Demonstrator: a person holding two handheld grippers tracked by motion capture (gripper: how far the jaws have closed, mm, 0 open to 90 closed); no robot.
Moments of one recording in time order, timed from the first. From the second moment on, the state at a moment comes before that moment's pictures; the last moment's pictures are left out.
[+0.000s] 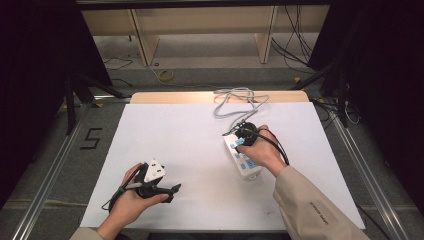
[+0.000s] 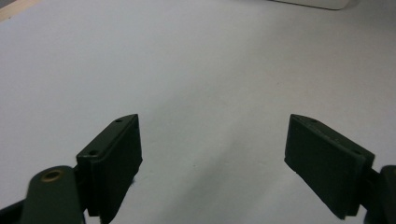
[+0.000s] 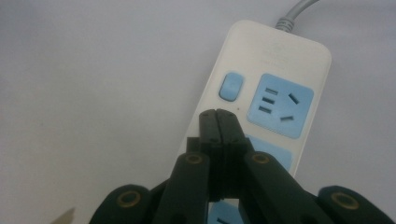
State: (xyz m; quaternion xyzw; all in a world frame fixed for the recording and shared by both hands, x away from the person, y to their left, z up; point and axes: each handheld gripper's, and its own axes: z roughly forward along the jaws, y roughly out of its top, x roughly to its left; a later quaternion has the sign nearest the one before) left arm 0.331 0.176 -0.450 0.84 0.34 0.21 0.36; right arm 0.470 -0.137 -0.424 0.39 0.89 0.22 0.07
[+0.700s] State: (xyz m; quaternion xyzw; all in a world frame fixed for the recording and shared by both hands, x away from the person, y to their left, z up) left arm 0.331 0.175 -0.450 0.84 0.34 0.21 0.36; right arm 0.475 -0.131 -0.432 0.40 0.89 0.19 0.06
